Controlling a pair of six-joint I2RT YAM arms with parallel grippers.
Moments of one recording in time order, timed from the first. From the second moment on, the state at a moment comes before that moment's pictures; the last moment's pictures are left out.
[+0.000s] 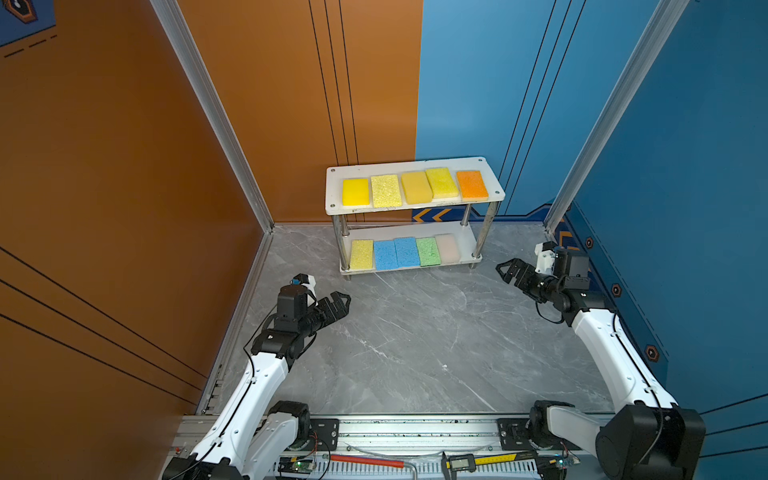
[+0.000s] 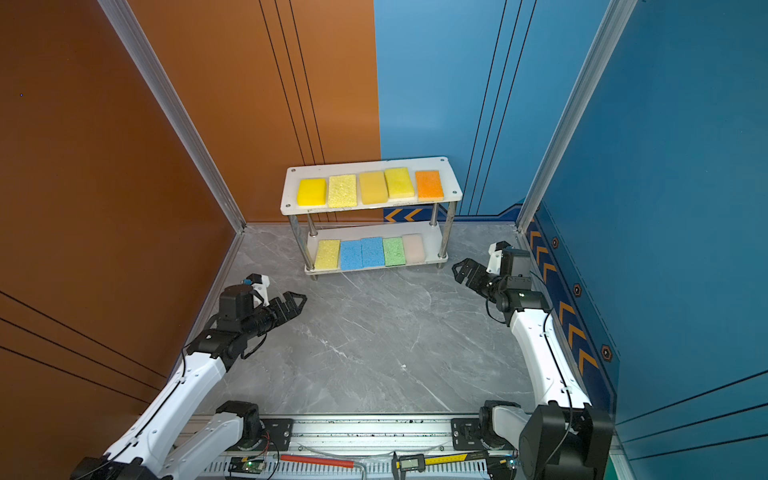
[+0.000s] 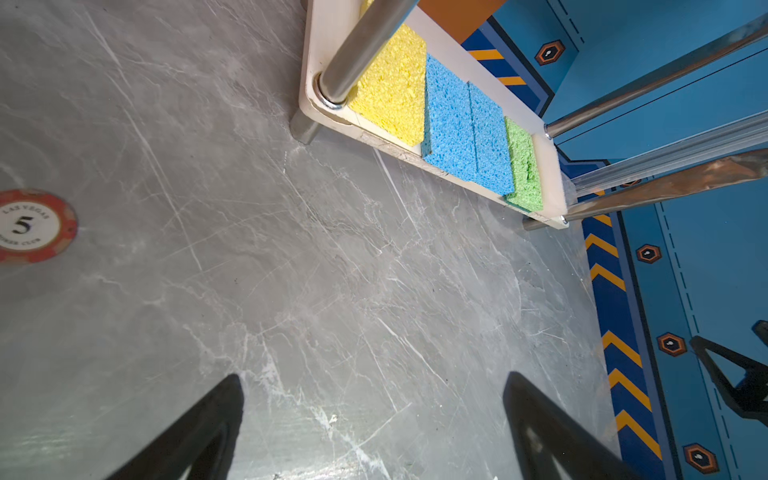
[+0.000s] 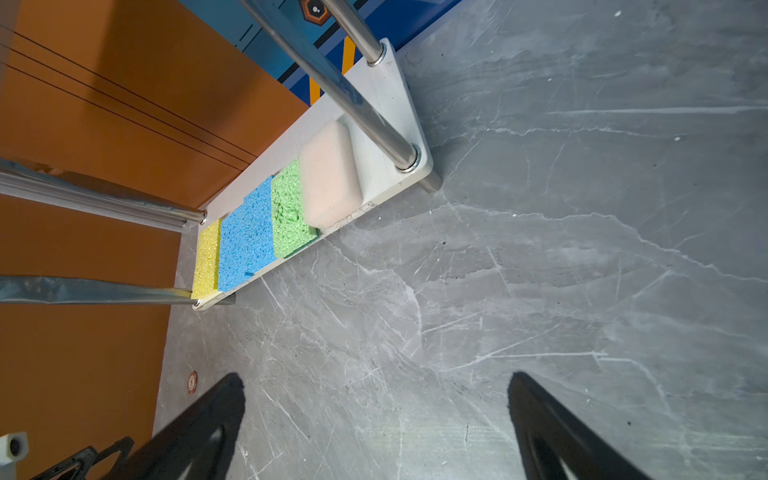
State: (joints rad) left arm -0.11 0.89 0.61 -0.37 0.26 -0.61; right arm -0.09 1.17 0.95 -0.45 -0.40 0.49
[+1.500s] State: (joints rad) left arm -0.08 0.75 0.52 -0.26 -0.09 -0.17; right arm -0.03 1.03 0.54 0.09 -0.24 0.10
